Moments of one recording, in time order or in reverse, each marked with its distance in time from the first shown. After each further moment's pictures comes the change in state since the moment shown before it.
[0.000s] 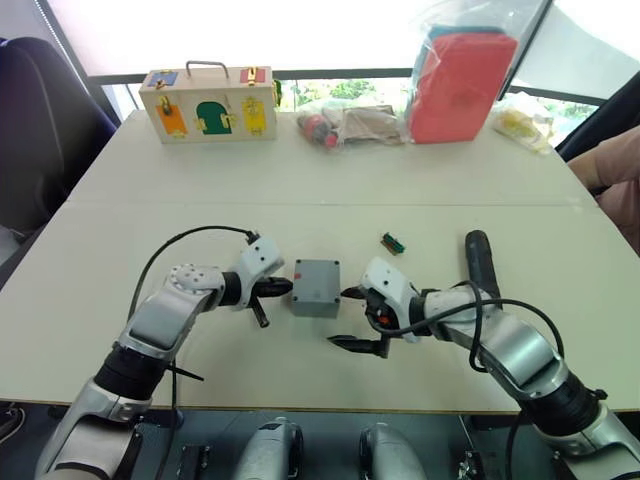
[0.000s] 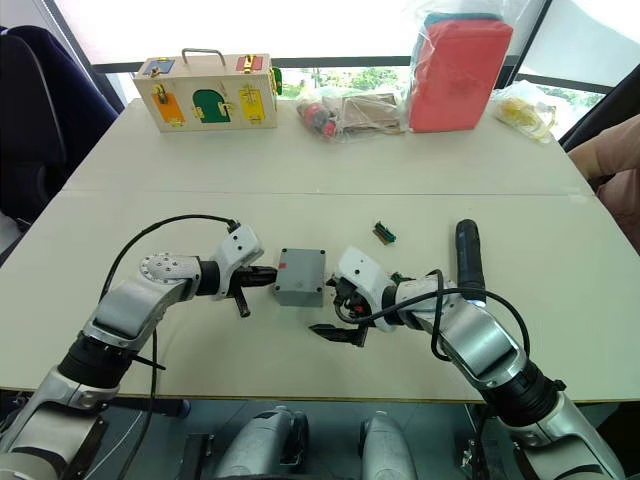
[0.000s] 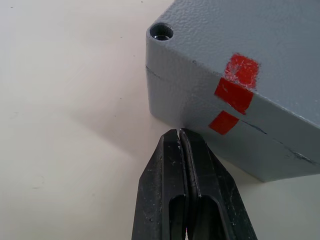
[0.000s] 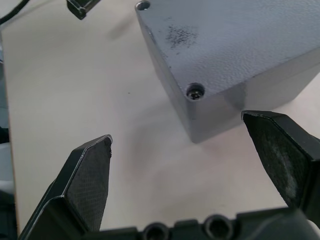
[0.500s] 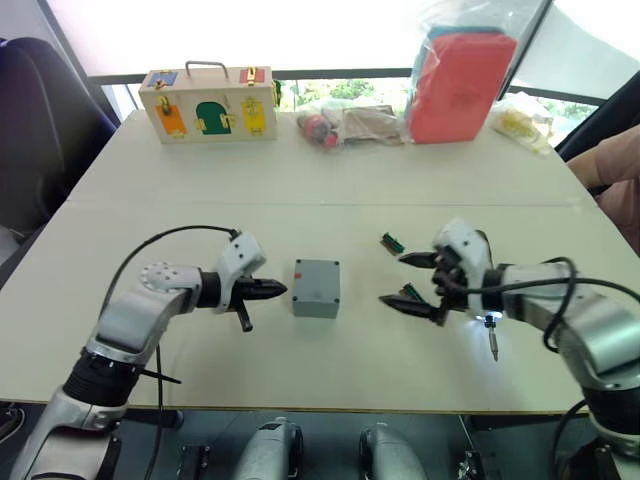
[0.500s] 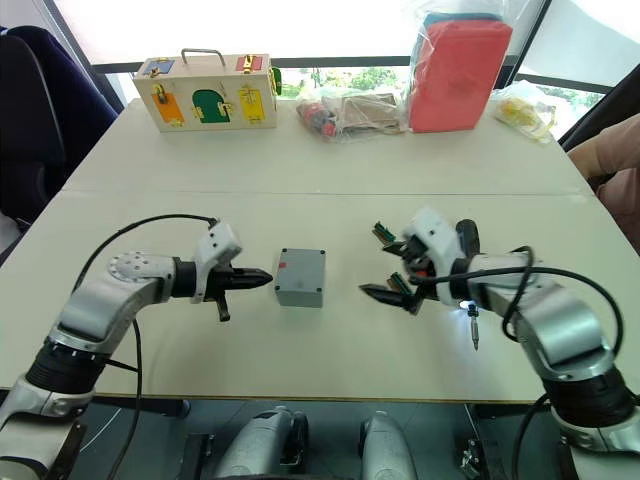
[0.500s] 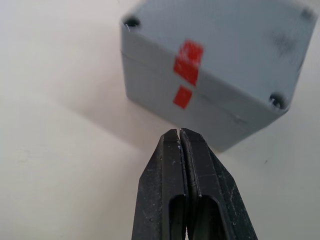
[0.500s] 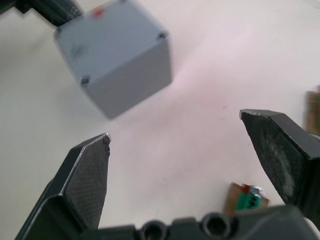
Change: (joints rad) left arm 0.033 0.083 0.155 -0.079 -0.186 0.048 -0.128; right arm 0.078 -0.145 -0.467 -0.029 0.189 0.122 0.038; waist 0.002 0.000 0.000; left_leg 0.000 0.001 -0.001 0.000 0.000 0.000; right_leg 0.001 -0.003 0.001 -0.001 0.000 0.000
